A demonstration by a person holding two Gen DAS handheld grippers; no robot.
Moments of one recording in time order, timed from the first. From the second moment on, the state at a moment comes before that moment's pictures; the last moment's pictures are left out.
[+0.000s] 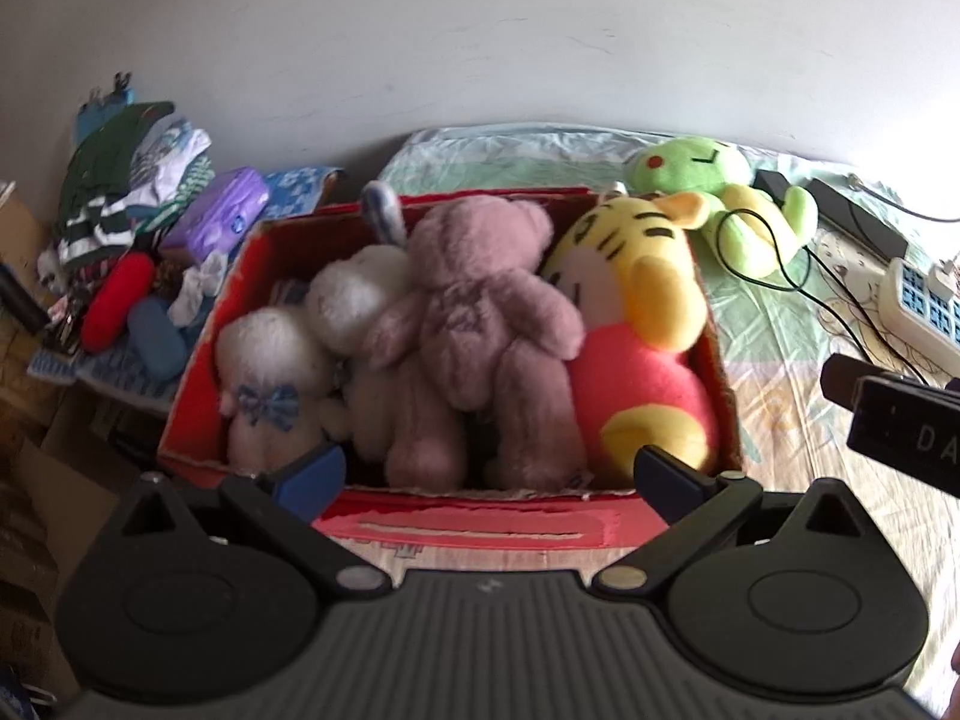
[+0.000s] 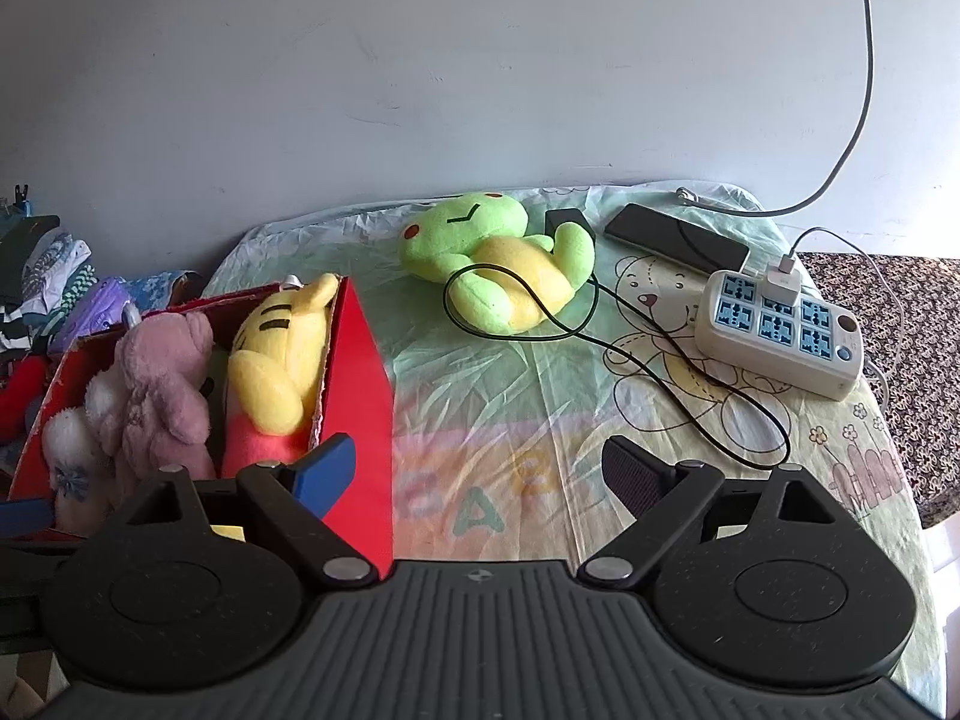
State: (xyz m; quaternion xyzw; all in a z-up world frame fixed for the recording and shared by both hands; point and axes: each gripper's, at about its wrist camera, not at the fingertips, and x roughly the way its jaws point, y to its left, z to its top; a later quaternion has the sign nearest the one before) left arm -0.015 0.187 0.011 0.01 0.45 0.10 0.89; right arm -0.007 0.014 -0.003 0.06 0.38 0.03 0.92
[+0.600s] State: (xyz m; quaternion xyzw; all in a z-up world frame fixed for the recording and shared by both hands) left arm -0.034 0.193 0.017 -0.01 0.44 0.13 0.89; right arm -0.014 0.023 0.006 0.05 0.36 0.07 0.93
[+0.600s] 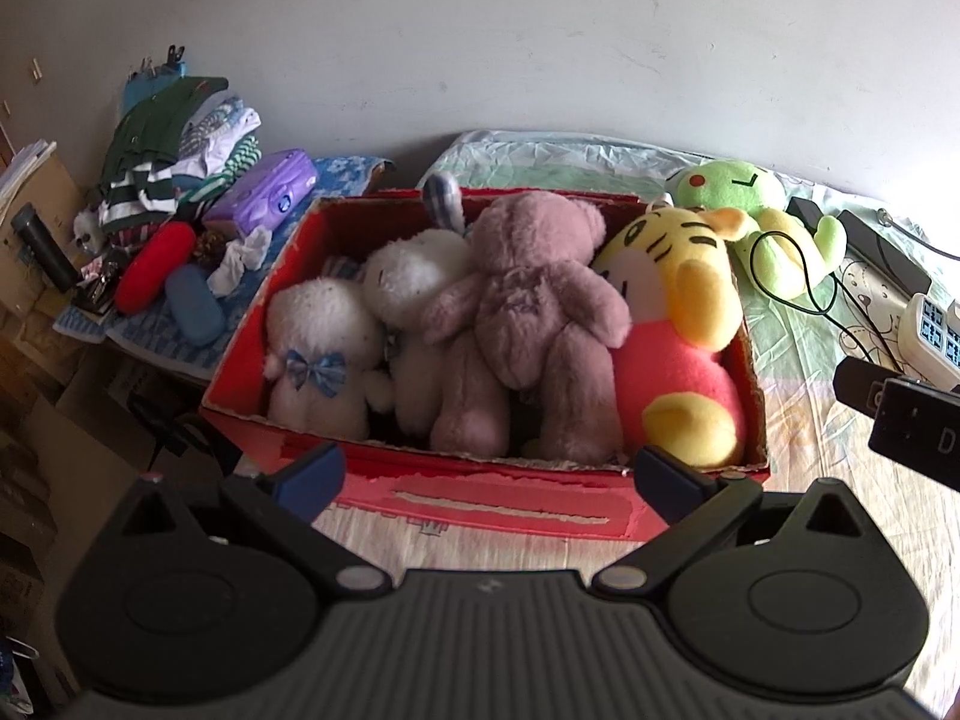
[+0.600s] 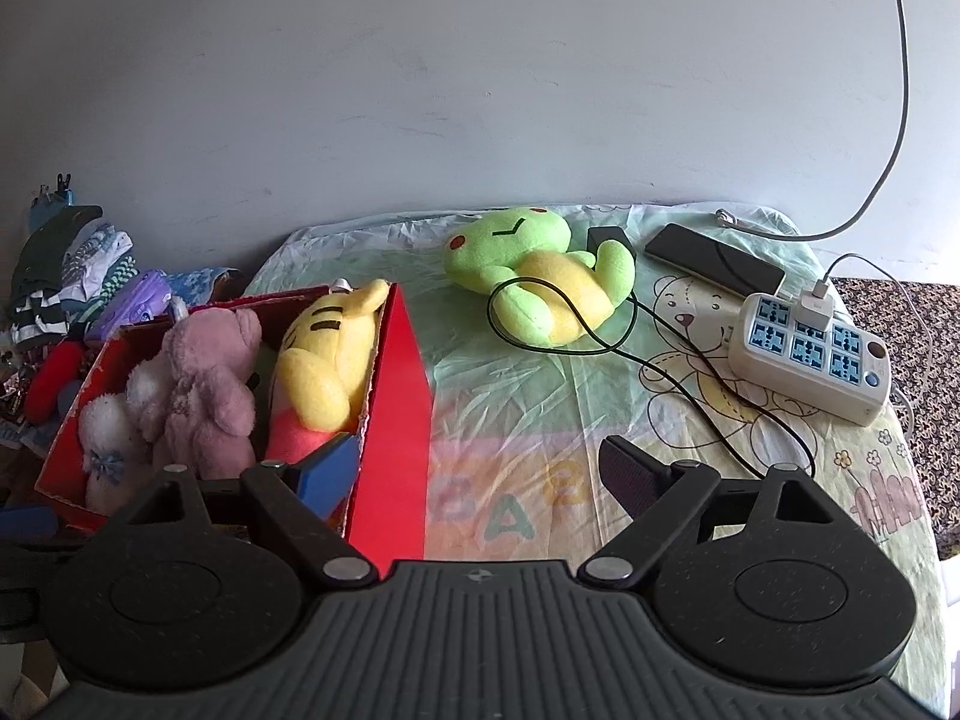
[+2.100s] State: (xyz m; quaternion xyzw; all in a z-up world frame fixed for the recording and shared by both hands) left arm 0.009 0.293 0.026 0.04 0.43 0.07 0.90; right arm -0.007 0.122 0.031 0.09 0.35 0.04 0.93
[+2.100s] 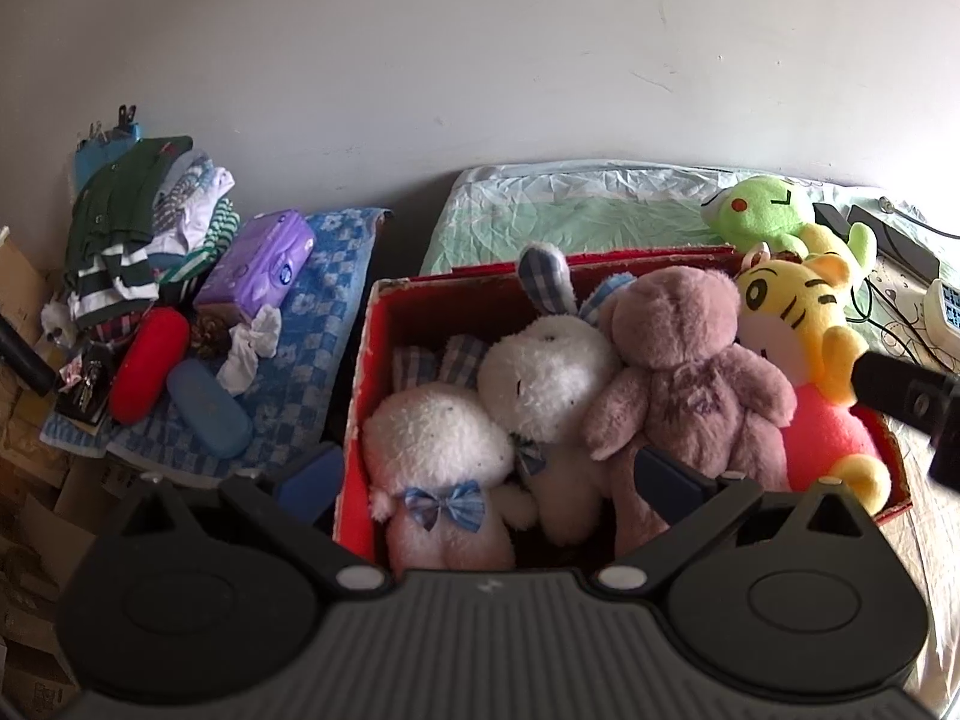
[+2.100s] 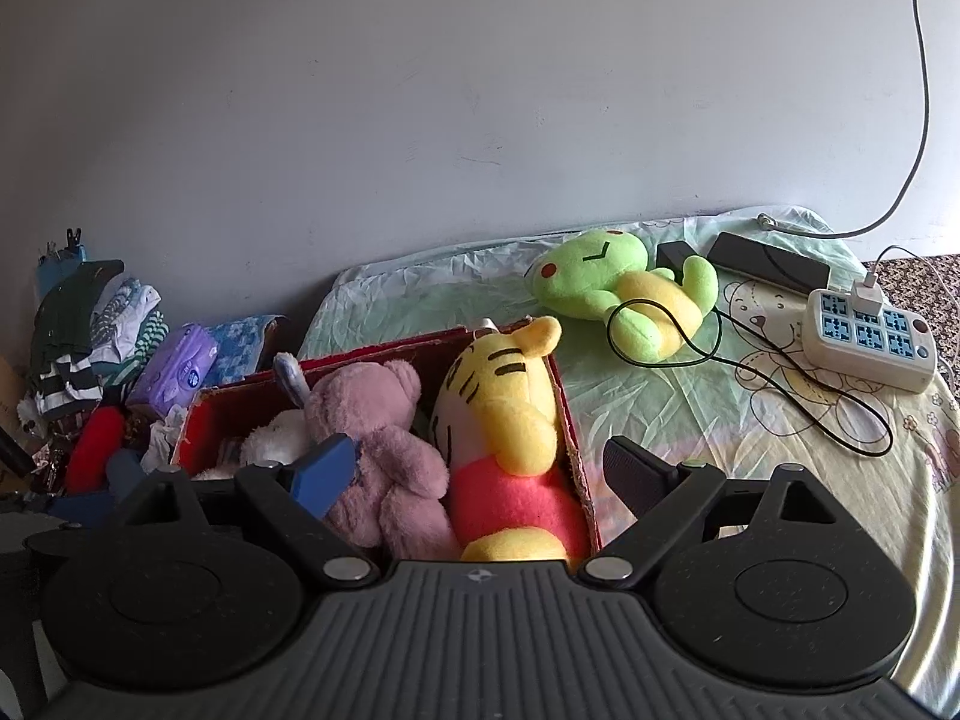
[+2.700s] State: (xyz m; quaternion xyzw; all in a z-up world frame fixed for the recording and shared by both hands) left arm 0.008 0.291 0.022 0.04 0.43 0.07 0.90; right arm -0.014 0.128 0.029 0.08 0.36 0.06 0.93
